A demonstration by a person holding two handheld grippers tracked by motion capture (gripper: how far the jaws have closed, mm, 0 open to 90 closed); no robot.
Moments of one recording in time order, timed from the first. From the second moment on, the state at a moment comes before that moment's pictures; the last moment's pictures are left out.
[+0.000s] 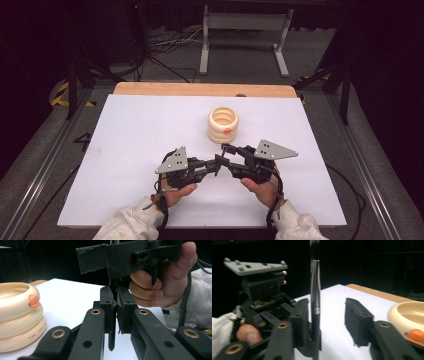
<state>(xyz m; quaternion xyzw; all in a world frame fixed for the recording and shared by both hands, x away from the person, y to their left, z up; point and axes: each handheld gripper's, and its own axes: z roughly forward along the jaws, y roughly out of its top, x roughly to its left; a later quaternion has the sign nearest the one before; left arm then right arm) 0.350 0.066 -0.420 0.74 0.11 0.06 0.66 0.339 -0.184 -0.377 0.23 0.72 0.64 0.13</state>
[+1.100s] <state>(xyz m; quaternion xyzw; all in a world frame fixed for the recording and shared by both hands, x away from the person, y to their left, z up) 0.351 0.067 -0.421 0.77 0.10 0.08 0.63 0.336 -0.184 -0.377 0.21 0.73 0.64 0.12</state>
